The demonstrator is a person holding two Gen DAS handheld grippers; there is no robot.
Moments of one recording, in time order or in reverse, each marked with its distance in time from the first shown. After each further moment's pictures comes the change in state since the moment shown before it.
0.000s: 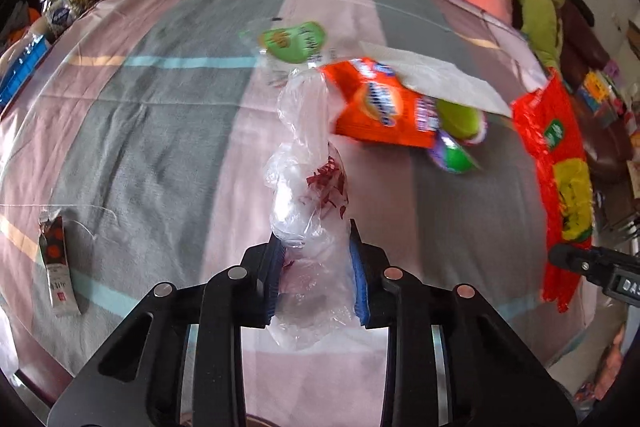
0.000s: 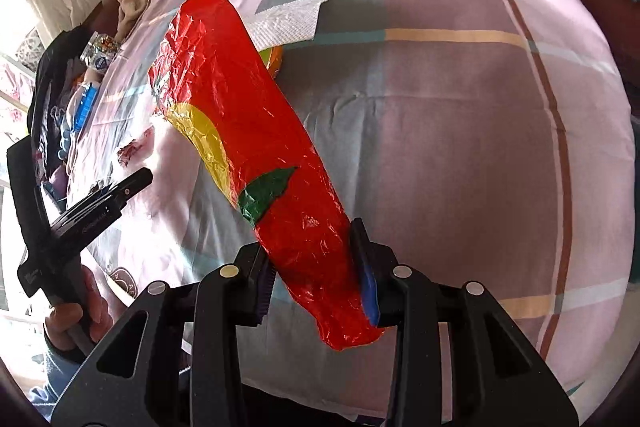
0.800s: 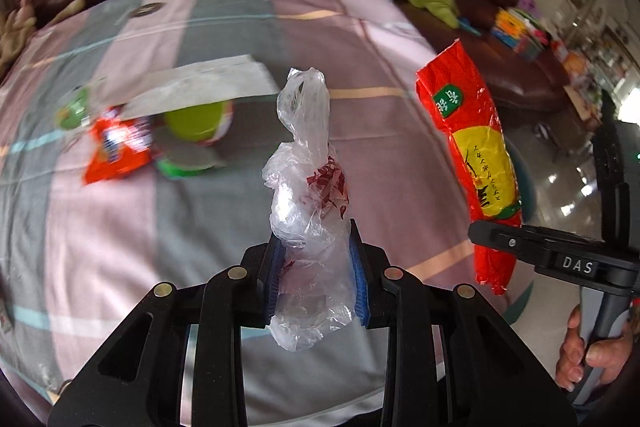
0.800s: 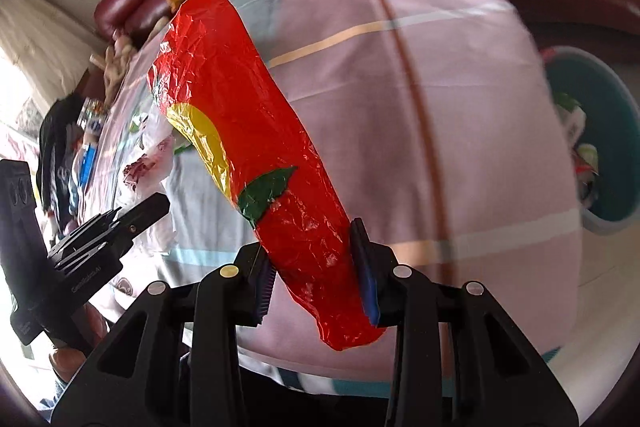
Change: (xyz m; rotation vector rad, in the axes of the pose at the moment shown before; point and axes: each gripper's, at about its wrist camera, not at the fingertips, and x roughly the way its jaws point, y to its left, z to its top) left arm -0.015 -0.175 -0.015 0.268 0.006 -0.220; right arm -0.062 -0.111 -0.044 0.207 -0.135 0.024
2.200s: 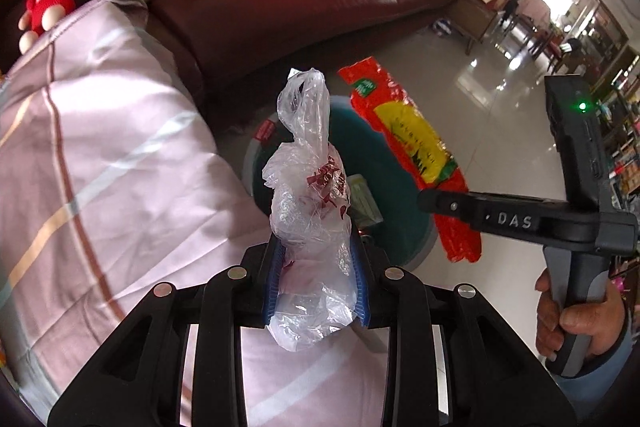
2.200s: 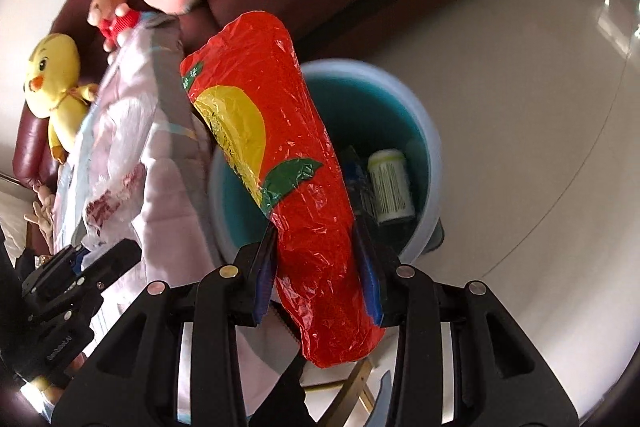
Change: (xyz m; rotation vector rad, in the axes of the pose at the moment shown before) left arm 0.155 -0.279 0.074 0.444 0.171 -0.233; right arm -0.068 -0.280 0.034 0.422 -0.103 -0.185
